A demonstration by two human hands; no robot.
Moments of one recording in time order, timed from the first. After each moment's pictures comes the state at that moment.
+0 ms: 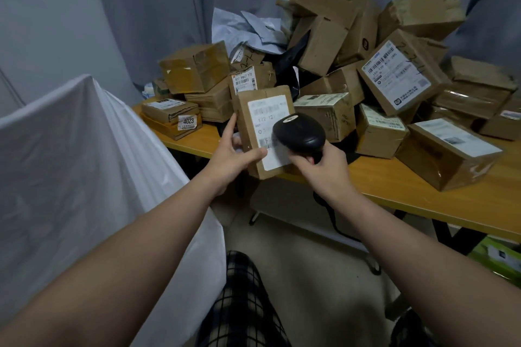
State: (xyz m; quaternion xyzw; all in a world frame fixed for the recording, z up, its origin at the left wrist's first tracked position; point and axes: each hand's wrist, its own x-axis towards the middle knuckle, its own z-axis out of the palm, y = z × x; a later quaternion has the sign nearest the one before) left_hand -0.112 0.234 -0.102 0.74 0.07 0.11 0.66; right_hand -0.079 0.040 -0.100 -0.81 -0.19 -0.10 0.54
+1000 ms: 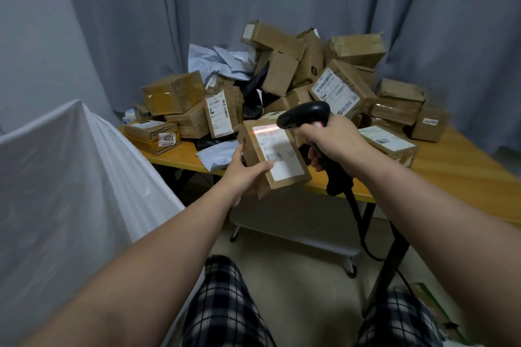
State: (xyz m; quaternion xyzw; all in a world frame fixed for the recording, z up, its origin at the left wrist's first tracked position) left_hand -0.139 0.146 -0.095 0.72 0.11 0.04 0.68; right_hand -0.137 -0.039 0.001 -0.84 -0.11 -0.01 0.53
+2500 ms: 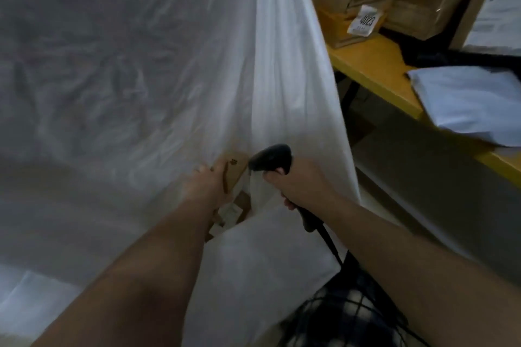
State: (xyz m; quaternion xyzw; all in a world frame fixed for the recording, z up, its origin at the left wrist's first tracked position) left_hand -0.255 0.448 -0.341 0.86 0.44 -0.19 0.17; right_hand -0.141 0.298 -0.249 -0.83 -0.26 0.37 0.34
